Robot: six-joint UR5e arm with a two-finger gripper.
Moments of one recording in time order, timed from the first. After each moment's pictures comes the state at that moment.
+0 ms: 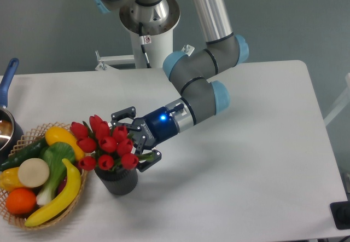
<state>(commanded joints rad) 2.52 -2.02 -1.89 -0.73 0.02 1.46</state>
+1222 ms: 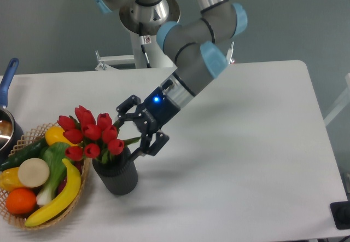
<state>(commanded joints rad) 2.56 -1.76 -1.91 -0.73 0.73 1.45</state>
